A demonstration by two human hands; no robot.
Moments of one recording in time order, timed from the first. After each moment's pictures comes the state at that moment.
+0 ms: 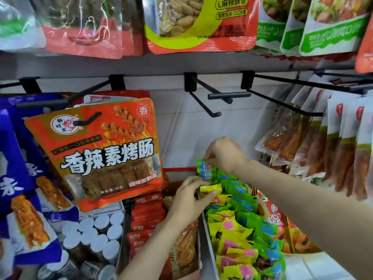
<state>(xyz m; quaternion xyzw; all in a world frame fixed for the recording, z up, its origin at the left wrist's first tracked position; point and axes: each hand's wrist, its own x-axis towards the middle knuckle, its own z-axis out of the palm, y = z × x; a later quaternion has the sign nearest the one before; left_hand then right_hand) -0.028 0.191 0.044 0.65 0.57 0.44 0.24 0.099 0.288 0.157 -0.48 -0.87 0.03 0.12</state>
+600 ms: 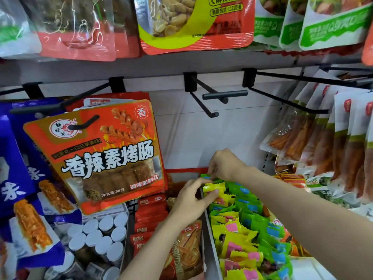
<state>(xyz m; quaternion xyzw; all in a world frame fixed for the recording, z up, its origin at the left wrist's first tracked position) -0.031 0.192 0.052 0.64 0.60 0.39 0.28 0.098 0.293 0.135 -0.48 -0.87 0.12 0.05</state>
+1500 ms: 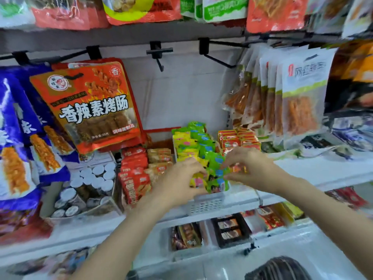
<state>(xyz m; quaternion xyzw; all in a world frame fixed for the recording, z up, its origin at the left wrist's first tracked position) 0.044 0.052 0.115 0.81 0.52 0.22 0.13 0.270 0.100 0.139 -0.40 -0.89 0.15 0.16</state>
